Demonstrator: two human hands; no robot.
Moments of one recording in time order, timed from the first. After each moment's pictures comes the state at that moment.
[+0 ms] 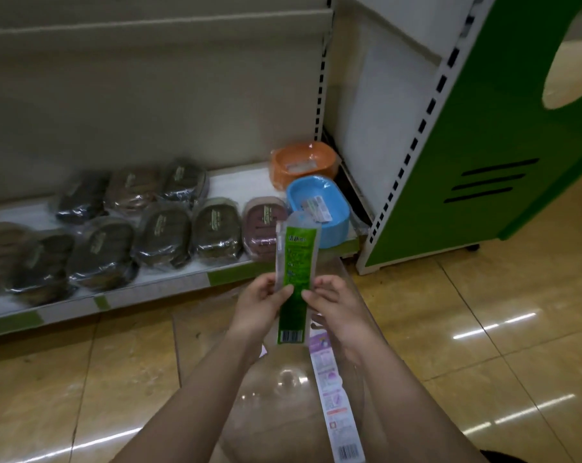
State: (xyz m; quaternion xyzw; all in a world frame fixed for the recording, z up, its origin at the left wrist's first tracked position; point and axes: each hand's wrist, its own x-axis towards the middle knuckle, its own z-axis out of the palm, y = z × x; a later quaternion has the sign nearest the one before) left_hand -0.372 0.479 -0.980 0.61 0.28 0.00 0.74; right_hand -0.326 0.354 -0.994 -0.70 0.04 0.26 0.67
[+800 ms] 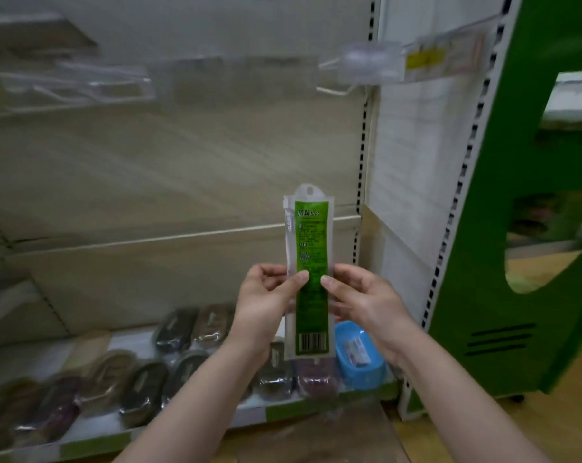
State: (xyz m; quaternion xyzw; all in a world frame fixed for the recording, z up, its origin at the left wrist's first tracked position) left_hand -0.368 0.534 -0.705 0.62 0.14 0.25 0.73; right_hand -0.305 0.400 -0.710 -0.61 -0.23 0.19 0.74
